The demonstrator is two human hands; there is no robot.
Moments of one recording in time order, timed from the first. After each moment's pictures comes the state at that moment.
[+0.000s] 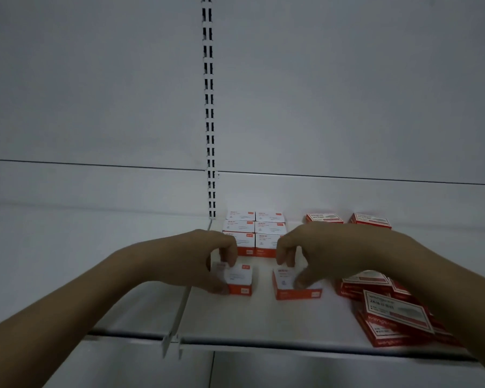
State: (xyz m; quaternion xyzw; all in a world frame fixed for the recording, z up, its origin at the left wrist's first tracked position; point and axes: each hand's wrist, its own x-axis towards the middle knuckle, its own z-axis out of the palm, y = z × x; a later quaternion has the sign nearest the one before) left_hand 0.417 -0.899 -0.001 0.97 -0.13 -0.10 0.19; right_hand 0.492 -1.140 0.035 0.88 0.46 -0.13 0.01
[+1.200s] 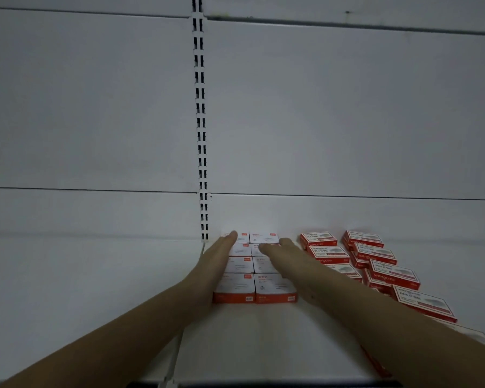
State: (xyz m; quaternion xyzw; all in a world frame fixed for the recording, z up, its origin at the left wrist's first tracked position) left_hand 0.471 -0.934 -0.040 0.66 0.12 -0.02 0.74; right_hand 0.518 -1.083 -0.014 0.83 0.02 -0.19 -0.53
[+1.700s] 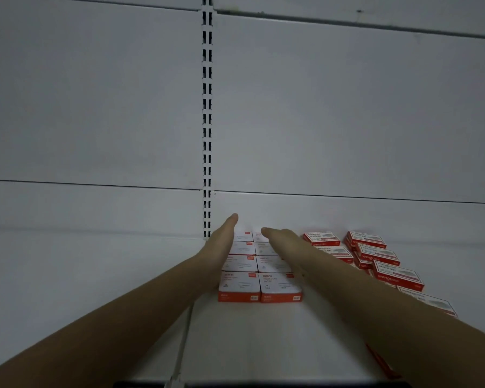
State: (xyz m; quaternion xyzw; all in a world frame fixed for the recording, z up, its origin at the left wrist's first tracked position) left_hand 0.487 -0.936 -0.016 0.65 0.19 -0.03 0.74; right_hand 0.543 -1.062 -0.005 0.86 -0.01 -0.16 -0.48
